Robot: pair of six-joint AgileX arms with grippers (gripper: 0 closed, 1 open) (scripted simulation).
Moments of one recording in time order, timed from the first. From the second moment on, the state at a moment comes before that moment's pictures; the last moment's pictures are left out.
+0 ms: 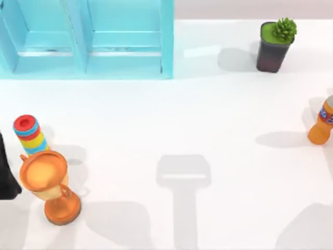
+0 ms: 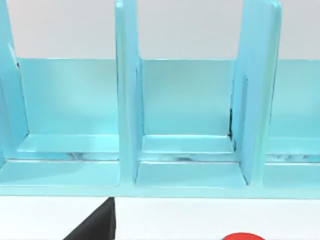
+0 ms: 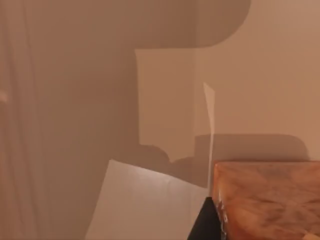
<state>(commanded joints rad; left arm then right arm) 0.00 0.00 0.00 0.00 0.00 0.00 -0.48 1.75 0.98 -0.81 -0.01 -0.47</state>
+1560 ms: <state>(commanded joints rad) 0.00 0.00 0.00 0.00 0.00 0.00 -0.49 1.62 1.37 -1.33 -0.01 -0.48</state>
